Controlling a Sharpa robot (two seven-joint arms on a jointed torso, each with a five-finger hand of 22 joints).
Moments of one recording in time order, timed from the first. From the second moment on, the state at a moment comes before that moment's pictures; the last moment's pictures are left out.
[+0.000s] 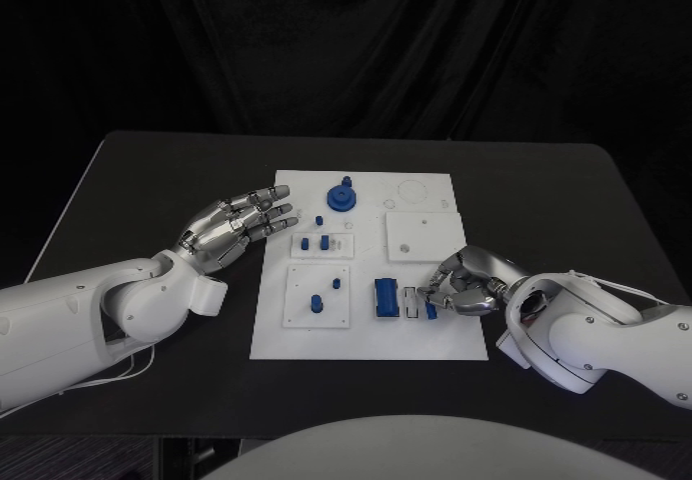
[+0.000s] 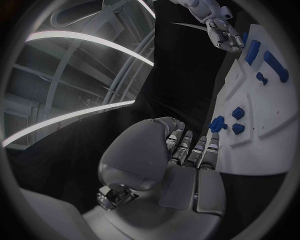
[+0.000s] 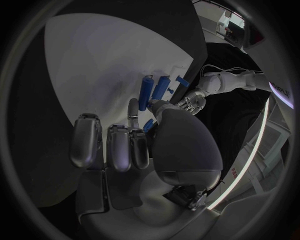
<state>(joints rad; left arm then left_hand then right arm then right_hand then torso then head) 1.16 -0.97 -0.21 1.55 0.08 0.14 0.57 1.48 0.13 0.42 0.15 0.52 0.51 0.16 0.07 0.07 0.16 0.17 0.30 0.04 0.14 0.28 0.09 0.03 0.08 0.18 0.29 0.07 0.19 1.15 -1.11 -0.25 1.99 -1.18 -0.55 -0.46 1.25 -0.15 0.35 0.29 0.47 1.00 0.01 0.45 0.74 1.47 -0.06 1.57 1.31 1.47 -0.11 1.45 1.31 0.07 1.47 -0.01 1.29 1.31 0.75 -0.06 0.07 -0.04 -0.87</state>
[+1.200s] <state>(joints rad) 1.16 -0.97 -0.21 1.55 0.08 0.15 0.56 1.48 0.13 0.42 0.15 0.52 0.51 0.16 0.07 0.07 0.16 0.17 0.30 0.04 0.14 0.28 0.09 0.03 0.08 0.18 0.29 0.07 0.19 1.15 -1.03 -0.25 1.92 -1.16 -0.52 -0.45 1.01 -0.09 0.23 0.29 0.22 1.01 0.02 0.46 0.74 1.46 -0.06 1.57 1.31 1.47 -0.11 1.45 1.29 0.07 1.47 -0.01 1.28 1.31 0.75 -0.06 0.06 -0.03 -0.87</state>
